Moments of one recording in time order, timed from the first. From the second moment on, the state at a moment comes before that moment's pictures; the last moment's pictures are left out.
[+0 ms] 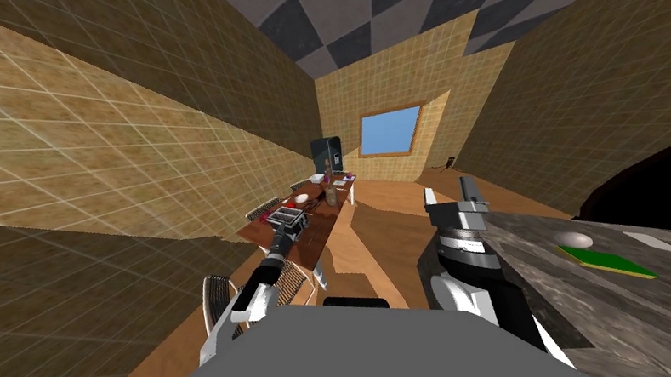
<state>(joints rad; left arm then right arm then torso) 0.49 0.29 0.04 -2.02 0.23 -0.01 0.29 0.49 -0.03 0.00 -2.34 -0.10 -0.47 -0.06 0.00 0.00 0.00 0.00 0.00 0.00</state>
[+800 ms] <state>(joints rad) 0.45 0.38 0.08 -1.91 0.34 0.21 0.37 0.49 -0.03 0.00 -2.34 -0.10 -0.47 -0.06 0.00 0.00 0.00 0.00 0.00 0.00</state>
